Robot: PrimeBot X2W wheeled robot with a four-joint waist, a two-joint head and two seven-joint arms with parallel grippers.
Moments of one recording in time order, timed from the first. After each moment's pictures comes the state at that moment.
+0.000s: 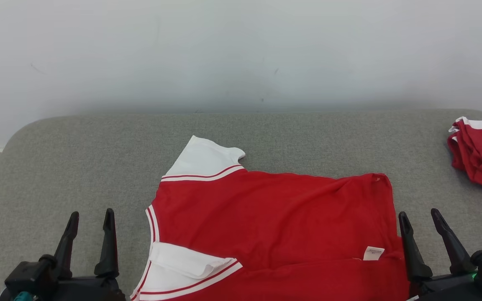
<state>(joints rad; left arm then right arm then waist) -0.06 0.23 -0.12 0.08 -0.42 0.05 -0.26 0.05 -0.24 0.05 0.03 0.35 0.13 -0.19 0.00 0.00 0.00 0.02</state>
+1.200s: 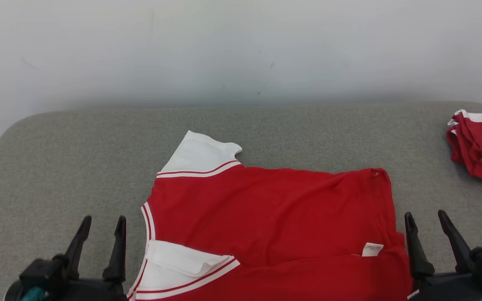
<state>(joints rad) -0.02 0.23 -0.12 0.13 -0.36 -0.03 -0.26 0.05 -0.18 -0.02 0.08 0.24 0.13 -0.18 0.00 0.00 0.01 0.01</state>
